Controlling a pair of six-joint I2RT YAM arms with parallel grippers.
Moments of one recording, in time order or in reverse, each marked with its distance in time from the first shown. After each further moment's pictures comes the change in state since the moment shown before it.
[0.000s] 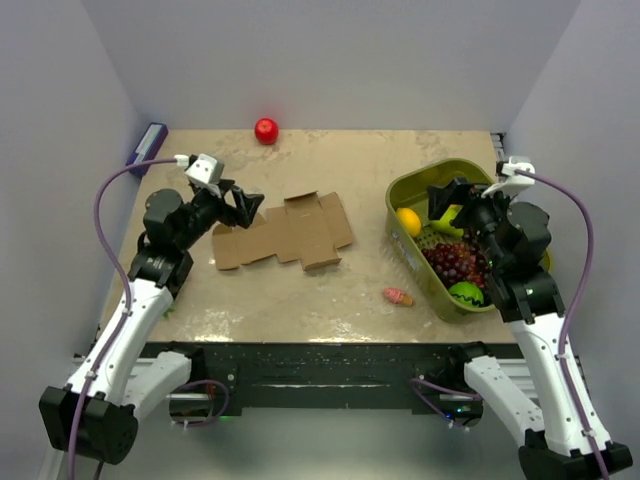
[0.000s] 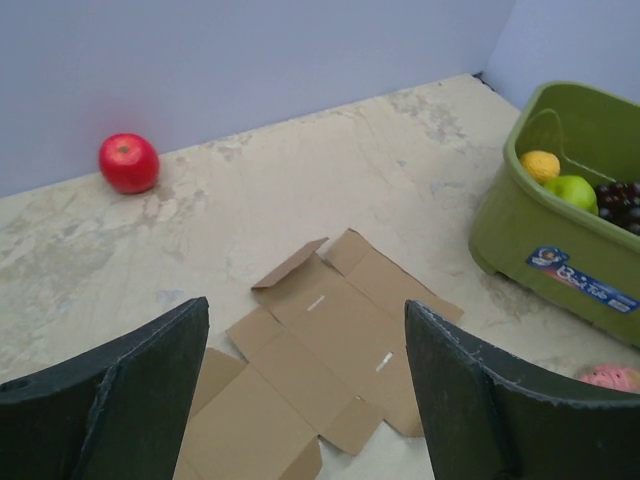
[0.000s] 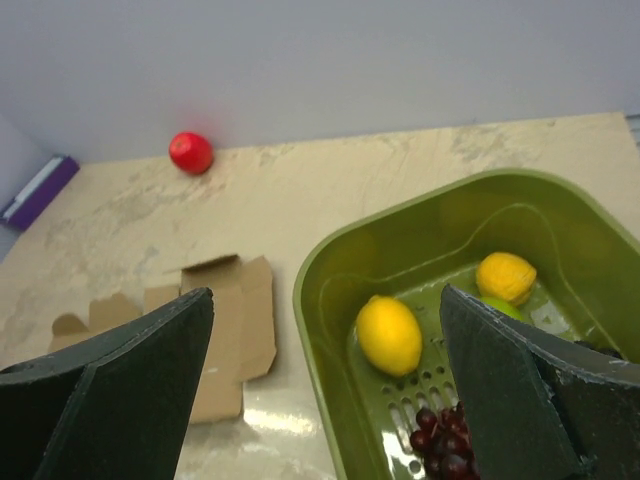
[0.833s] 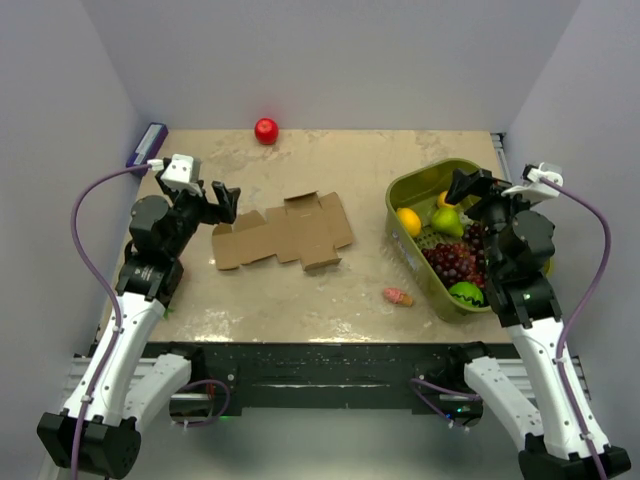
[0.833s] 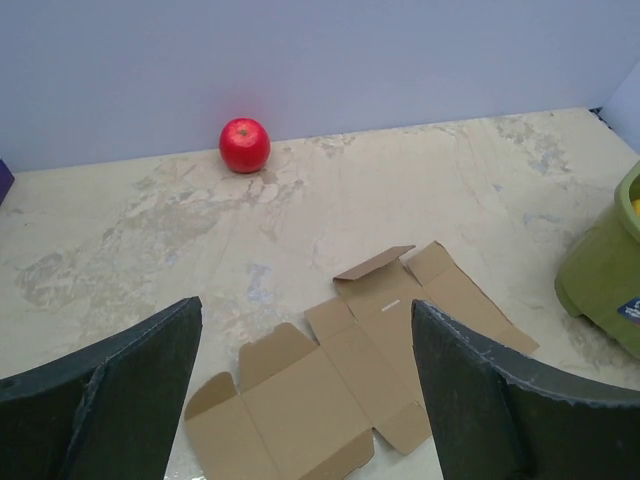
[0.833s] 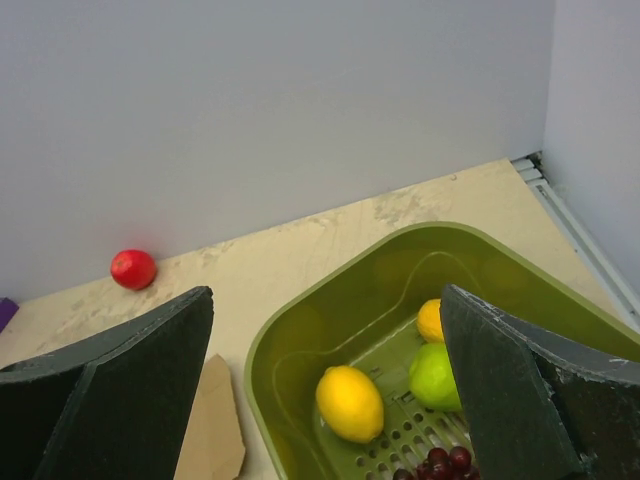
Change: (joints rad) left arm 0.032 -0.069 0.027 -0.110 -0.215 0.000; right arm 0.000 -0.029 -0.062 0.160 0.264 0.035
